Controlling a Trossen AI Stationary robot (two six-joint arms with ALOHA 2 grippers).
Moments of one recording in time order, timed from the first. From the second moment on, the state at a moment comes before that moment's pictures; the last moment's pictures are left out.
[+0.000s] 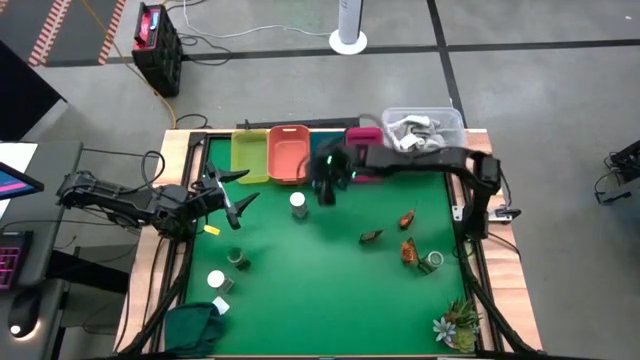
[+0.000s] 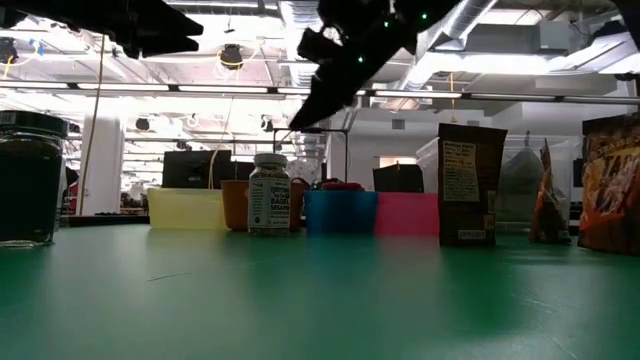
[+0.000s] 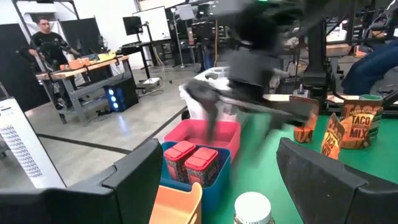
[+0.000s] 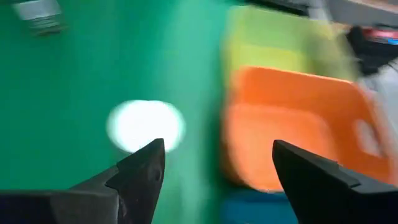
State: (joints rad) left arm -0.21 0.54 0.44 0.14 -0.73 0.14; right arm -0.22 1.84 1.48 -0.33 -0.04 -0.36
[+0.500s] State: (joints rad) left arm -0.21 0.54 0.44 0.13 -0.72 0.11; right arm -0.11 1.98 1.48 -0.13 -0.05 -0.22
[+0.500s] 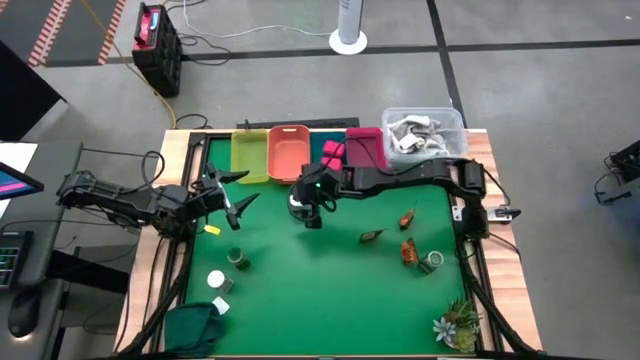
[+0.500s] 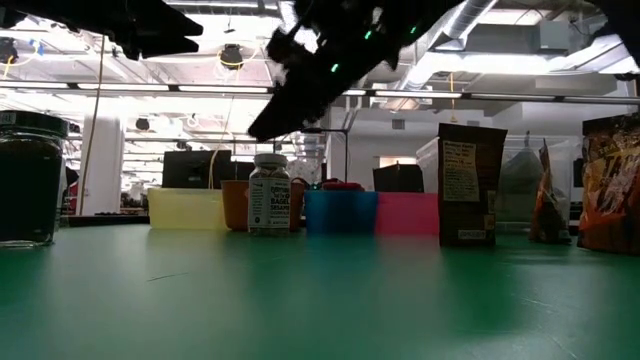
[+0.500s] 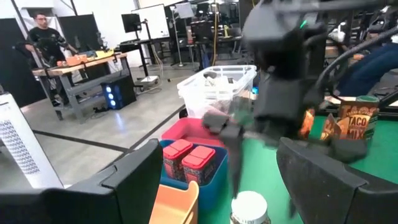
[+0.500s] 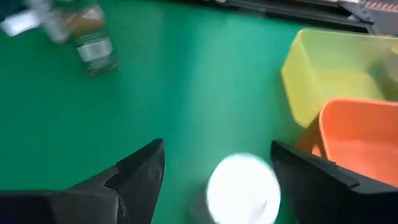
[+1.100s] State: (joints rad) left arm -0.21 0.54 0.44 0.12 -0.72 0.12; right arm -0.12 2.05 1.48 -0.16 0.00 -0.21
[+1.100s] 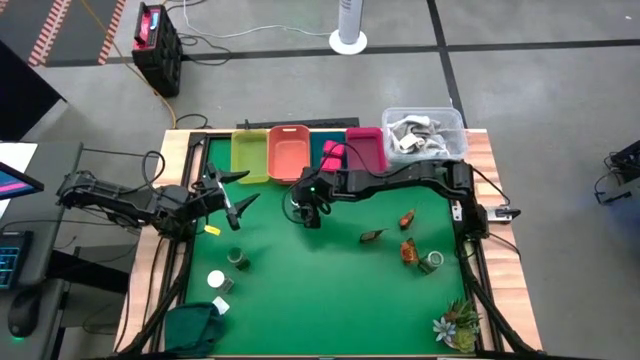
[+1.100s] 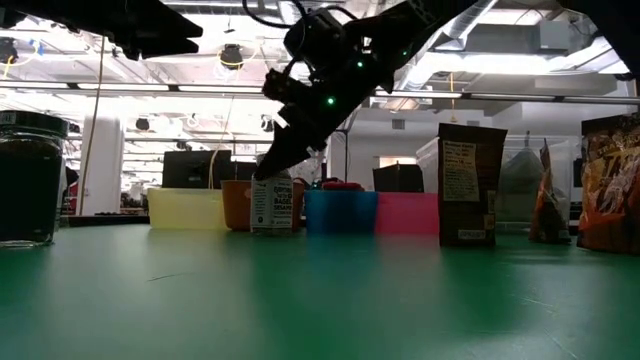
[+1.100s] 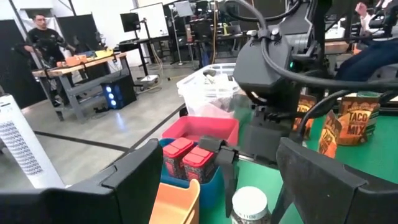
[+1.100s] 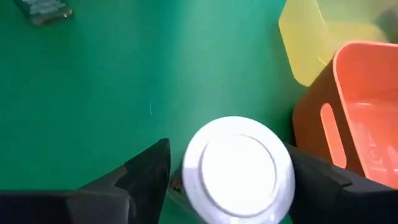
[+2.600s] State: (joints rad) left arm -0.22 0.54 0.44 0.13 -0.72 0.09; right arm -0.54 1.67 1.24 -0.39 0.38 0.05
